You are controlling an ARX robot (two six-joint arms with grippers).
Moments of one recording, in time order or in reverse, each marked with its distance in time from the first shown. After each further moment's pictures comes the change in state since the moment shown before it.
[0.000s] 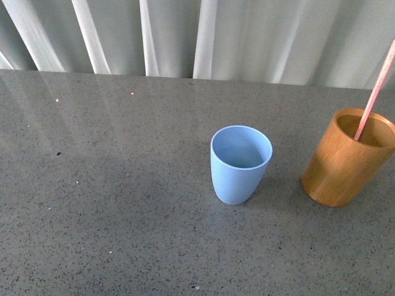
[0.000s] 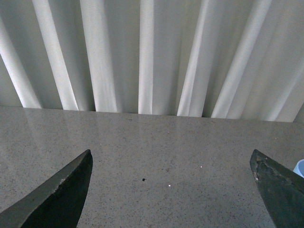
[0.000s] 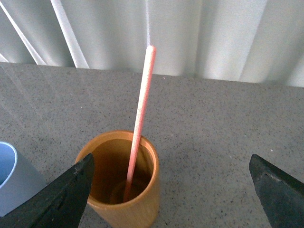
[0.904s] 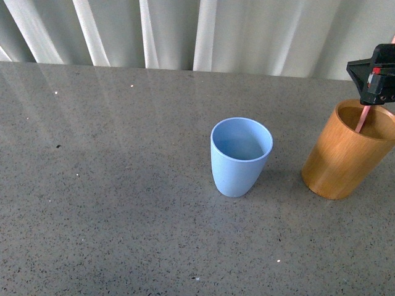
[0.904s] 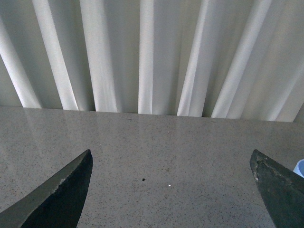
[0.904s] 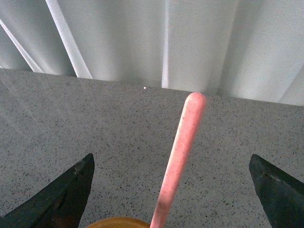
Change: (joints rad) left arm 0.000 0.000 0.000 0.000 0.000 0.000; right arm 0.126 0.455 0.320 0.148 0.064 0.035
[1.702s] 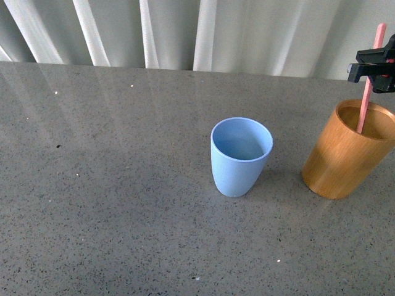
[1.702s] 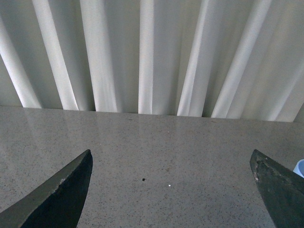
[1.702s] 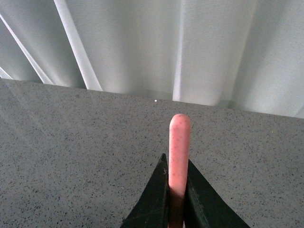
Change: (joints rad) left arm 0.000 0.000 0.000 0.000 0.000 0.000; right arm 0.048 0.032 0.040 0.036 0.029 0.031
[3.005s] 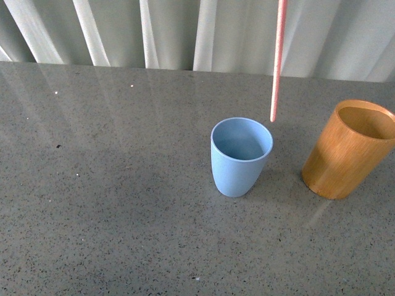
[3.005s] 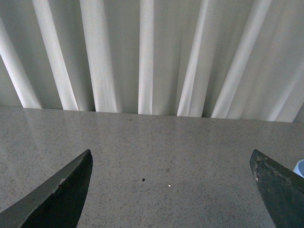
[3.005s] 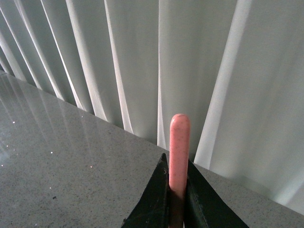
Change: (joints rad) left arm 0.000 0.000 0.000 0.000 0.000 0.000; right arm 0.351 -0.316 0.098 -0.197 -0.007 -0.005
